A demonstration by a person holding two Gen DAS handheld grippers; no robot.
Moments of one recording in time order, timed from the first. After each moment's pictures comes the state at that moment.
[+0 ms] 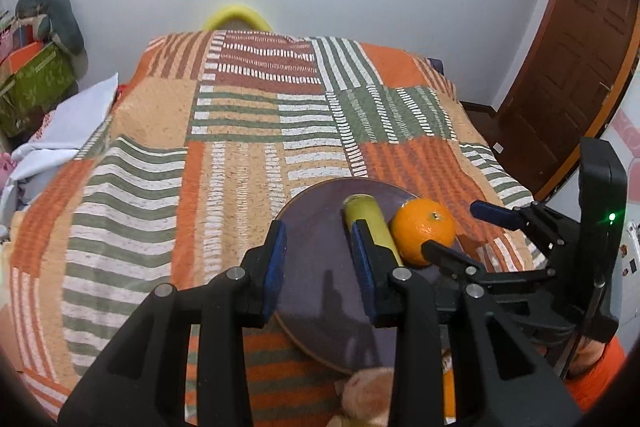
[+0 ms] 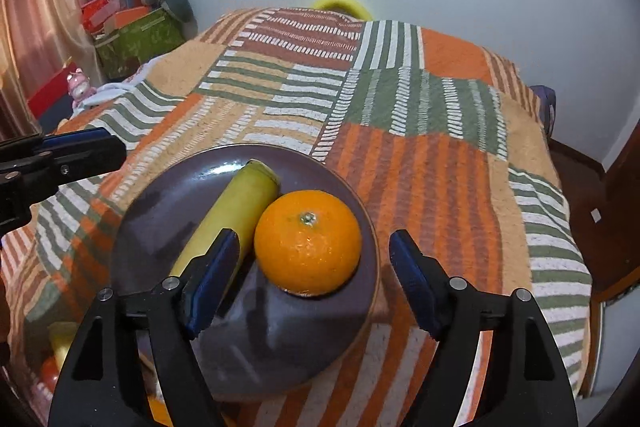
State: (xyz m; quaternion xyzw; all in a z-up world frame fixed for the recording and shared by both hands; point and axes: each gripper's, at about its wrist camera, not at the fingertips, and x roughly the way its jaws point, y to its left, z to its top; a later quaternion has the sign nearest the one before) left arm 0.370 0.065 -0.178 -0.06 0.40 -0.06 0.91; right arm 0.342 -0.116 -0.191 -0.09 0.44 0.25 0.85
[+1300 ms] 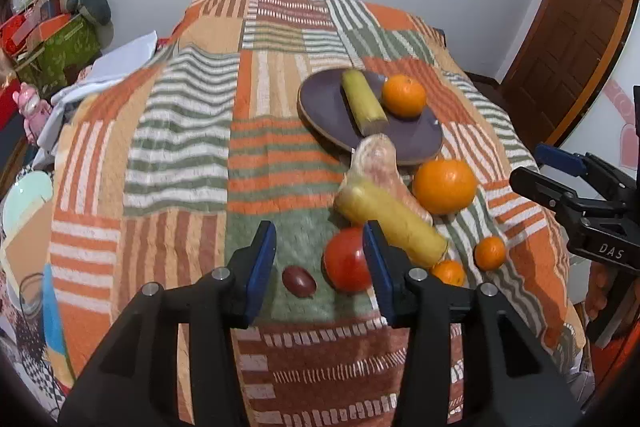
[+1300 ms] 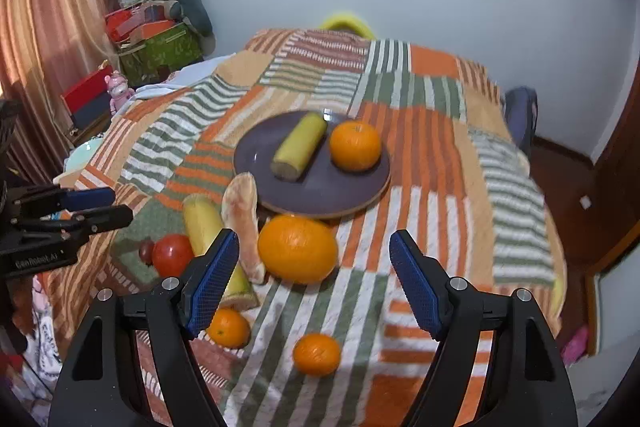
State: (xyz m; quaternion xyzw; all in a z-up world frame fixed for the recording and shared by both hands) left arm 0.191 0.073 -0.185 -0.05 0.45 -0.04 0.89; right arm 0.199 -0.148 -0.142 -0.07 0.43 0.25 0.87
